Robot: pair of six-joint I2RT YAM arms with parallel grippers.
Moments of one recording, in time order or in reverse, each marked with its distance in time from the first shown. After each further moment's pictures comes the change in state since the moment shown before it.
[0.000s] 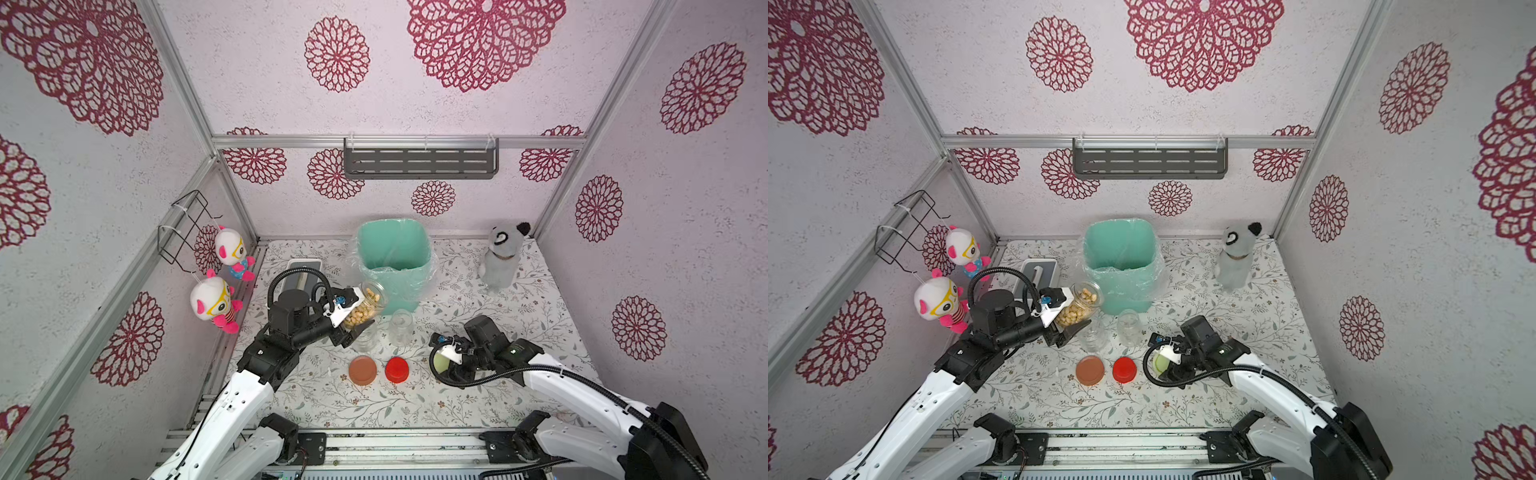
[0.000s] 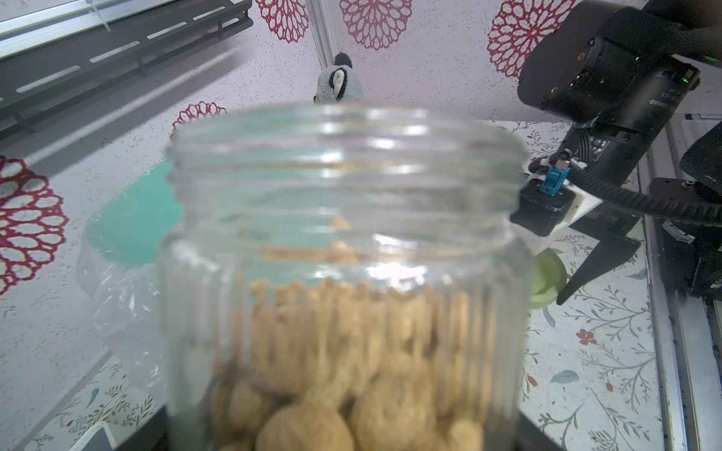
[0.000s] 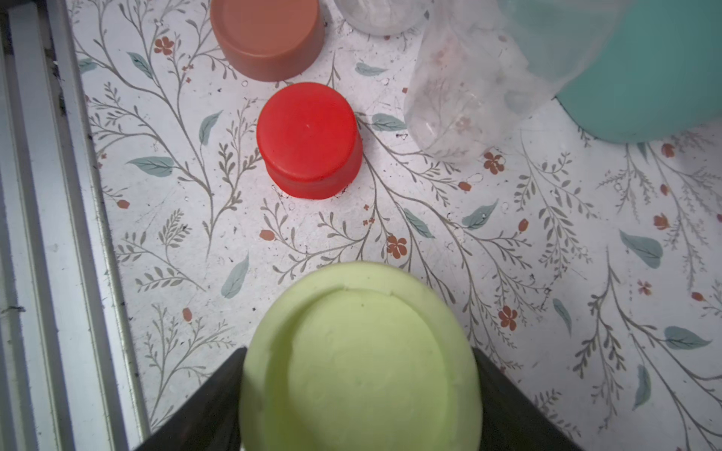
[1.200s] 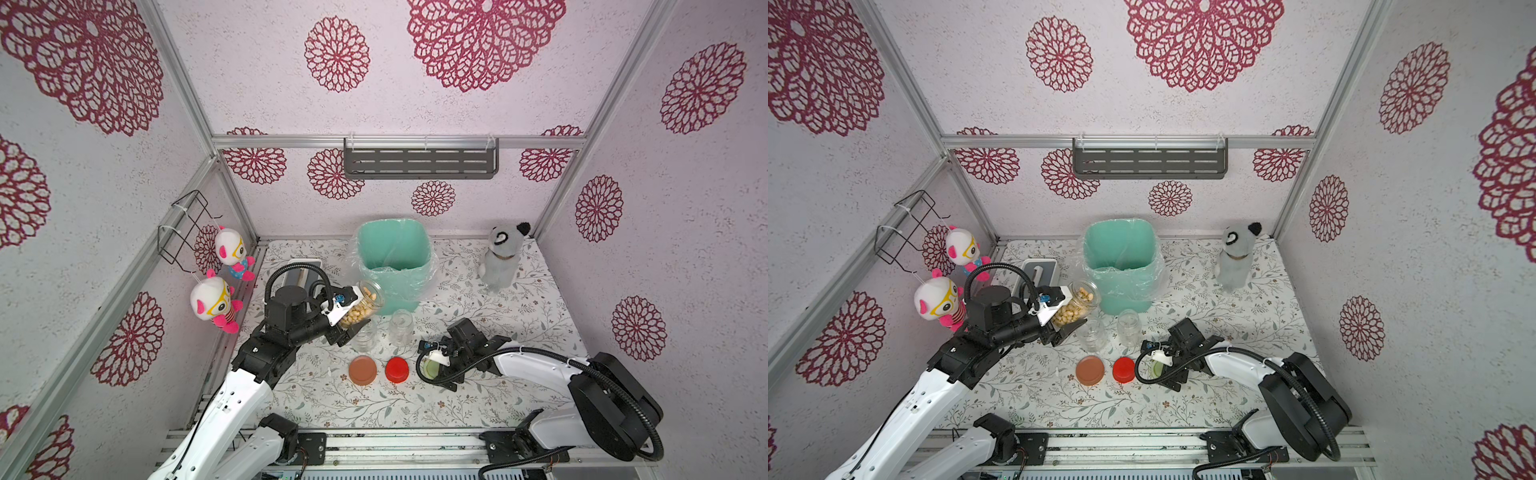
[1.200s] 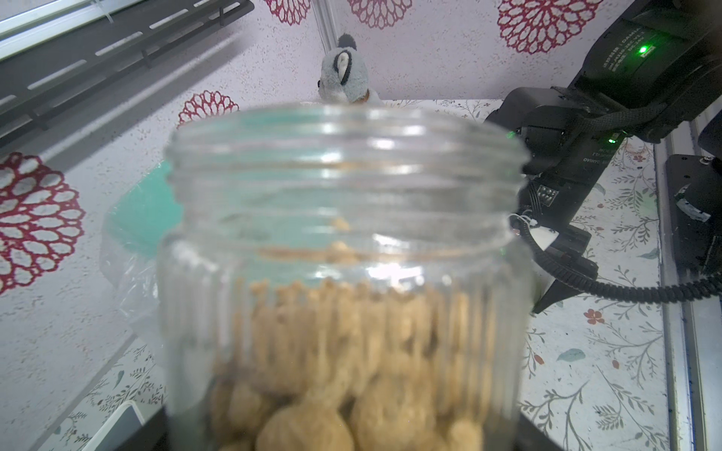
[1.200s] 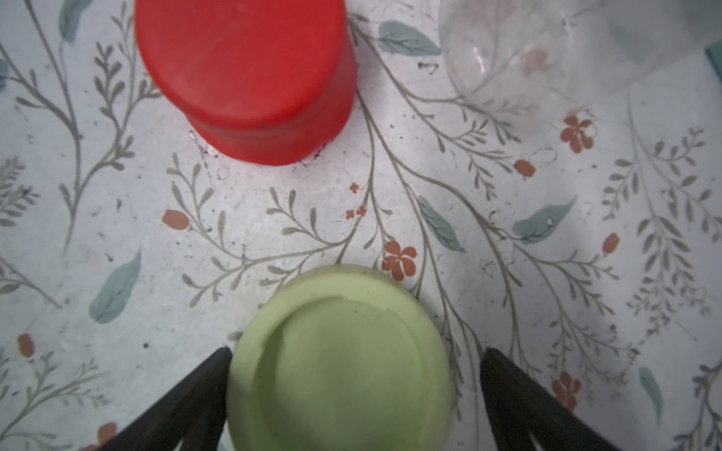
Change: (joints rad) left arm 0.017 0.011 0.069 -0.113 -0.017 0.063; right arm 0.015 0.266 -0.028 0.196 0.053 -0.114
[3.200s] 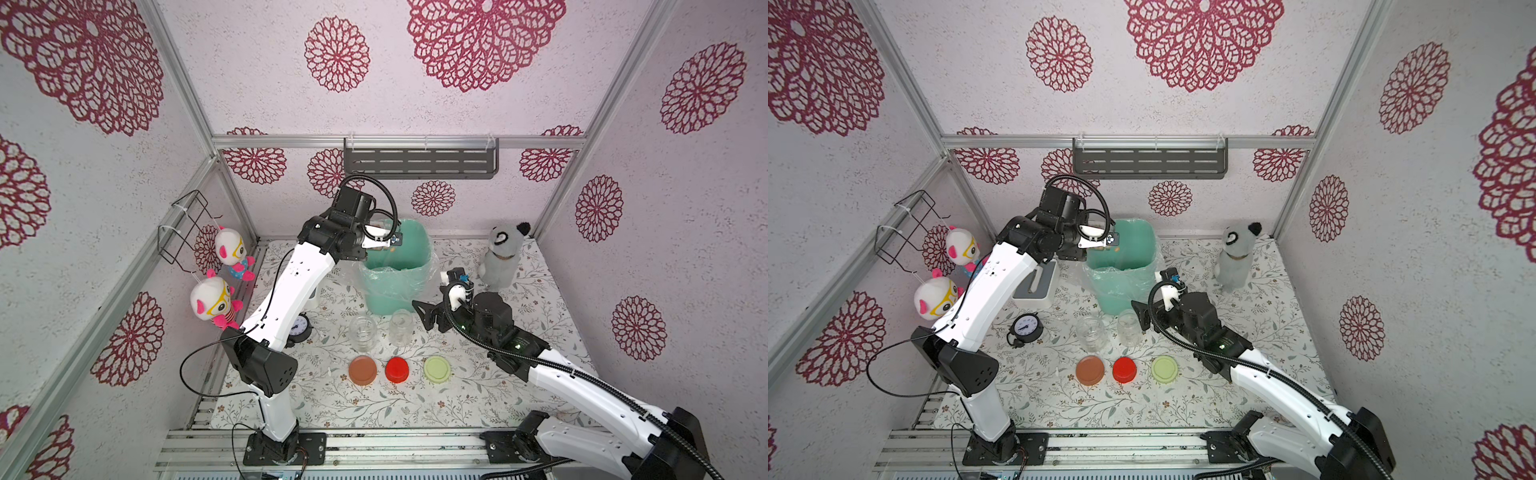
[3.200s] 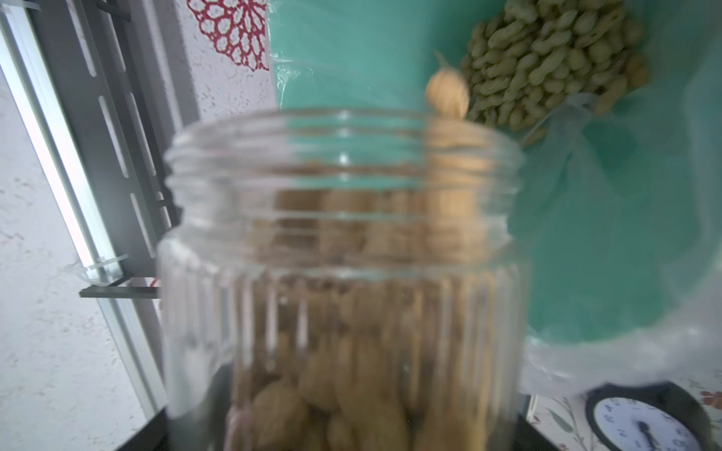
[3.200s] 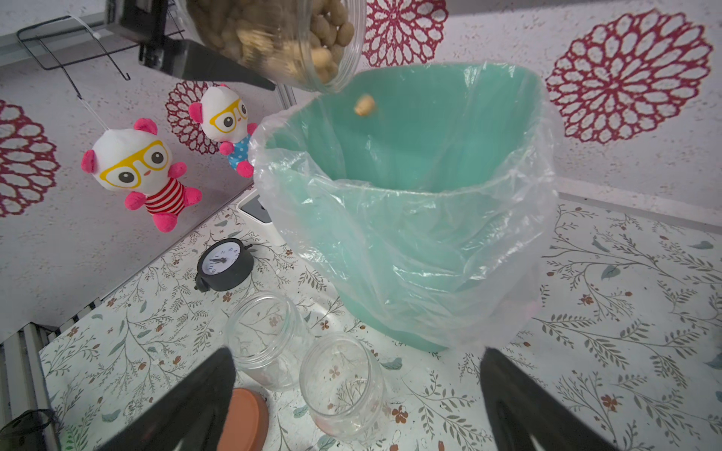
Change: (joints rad) left arm -0.112 0.961 1.249 -0.607 -0.771 0.868; right arm 0.063 -0.317 0.175 0.337 0.286 0.841
